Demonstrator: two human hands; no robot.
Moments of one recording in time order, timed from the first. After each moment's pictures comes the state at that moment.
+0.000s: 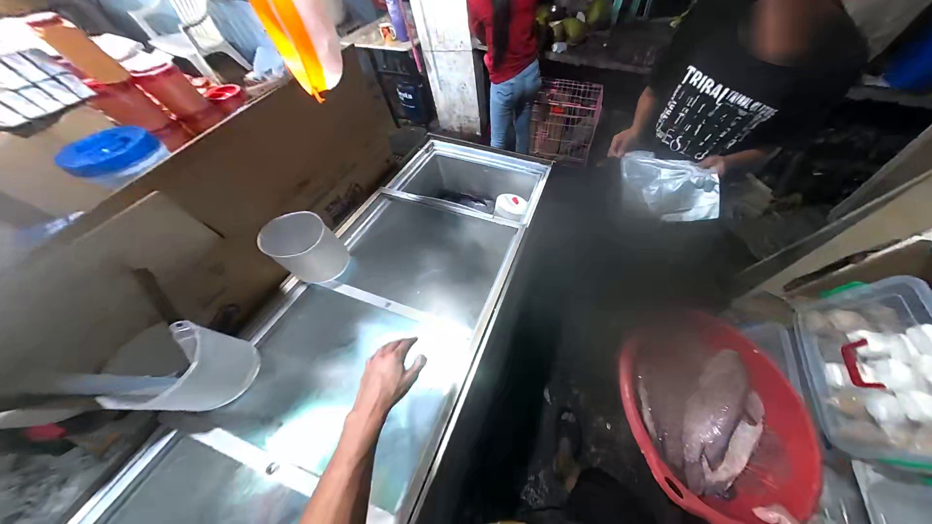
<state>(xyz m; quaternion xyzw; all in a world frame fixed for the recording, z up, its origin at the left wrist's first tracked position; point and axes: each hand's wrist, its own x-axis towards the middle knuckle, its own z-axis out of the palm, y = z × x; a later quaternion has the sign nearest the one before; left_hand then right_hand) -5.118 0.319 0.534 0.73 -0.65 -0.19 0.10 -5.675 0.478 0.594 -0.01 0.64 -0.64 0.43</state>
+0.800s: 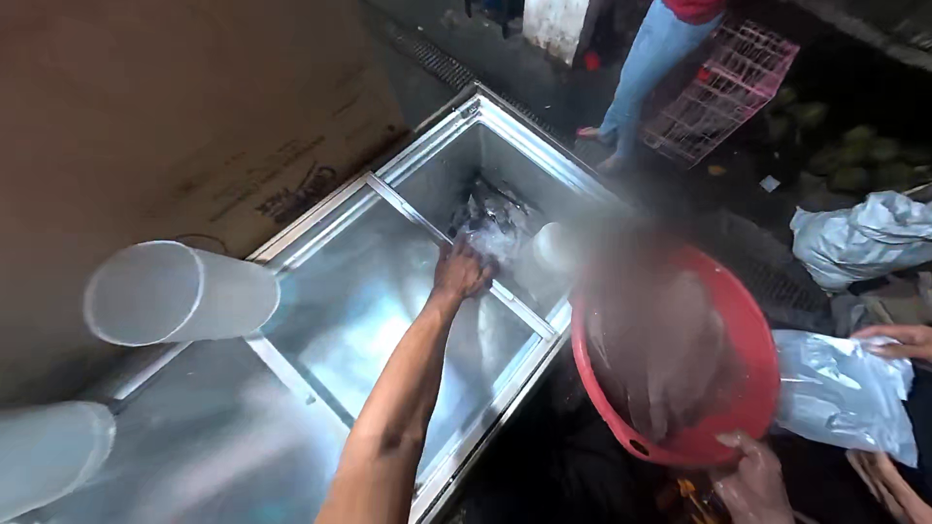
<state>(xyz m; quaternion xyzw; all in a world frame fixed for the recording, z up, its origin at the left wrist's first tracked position) -5.122 -0.239 0.409 0.76 -0.63 -0.15 -0.02 -5.603 -0.160 0.551 -0.20 0.69 -0.44 0.54</state>
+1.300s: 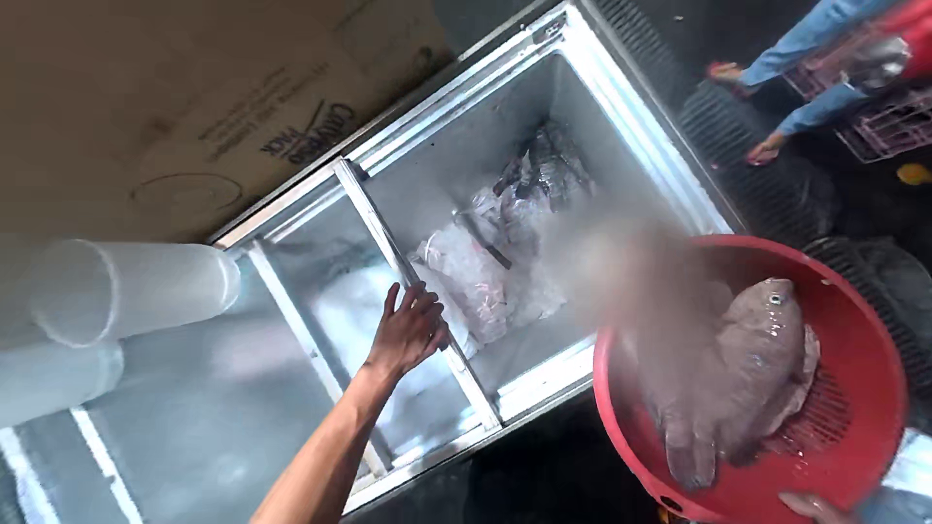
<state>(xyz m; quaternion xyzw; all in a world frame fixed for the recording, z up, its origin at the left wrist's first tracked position) -5.107 -0.109 0.415 0.81 -0.56 -0.16 -0.02 -5.618 -0.345 0.511 -0.30 0.61 -0.29 0.67</state>
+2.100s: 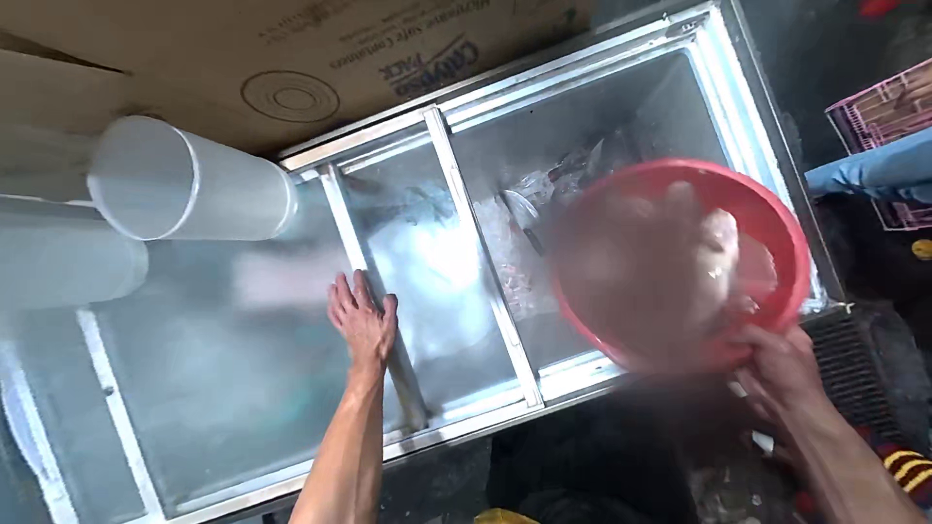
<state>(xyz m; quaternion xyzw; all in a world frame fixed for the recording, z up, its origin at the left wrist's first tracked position) -5.070 0.094 0.370 0.99 -0.10 -0.05 0.10 -5.378 -0.381 0.500 -0.53 0.57 -0.14 0.61</state>
